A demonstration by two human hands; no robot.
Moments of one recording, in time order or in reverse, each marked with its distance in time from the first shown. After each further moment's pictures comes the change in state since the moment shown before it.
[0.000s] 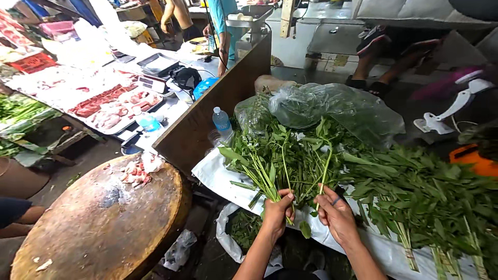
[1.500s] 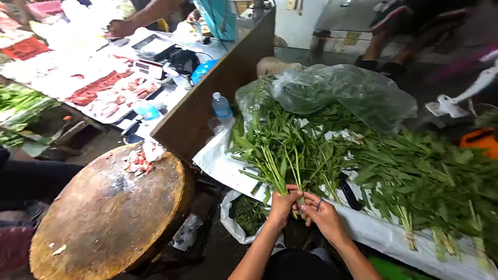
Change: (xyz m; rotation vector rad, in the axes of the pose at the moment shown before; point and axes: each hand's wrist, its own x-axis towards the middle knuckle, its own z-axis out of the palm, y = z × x) left_hand 0.007 -0.030 -0.012 0.178 -0.014 0.010; right_hand -0.025 0.045 0.001 -0.369 -0.225 0.056
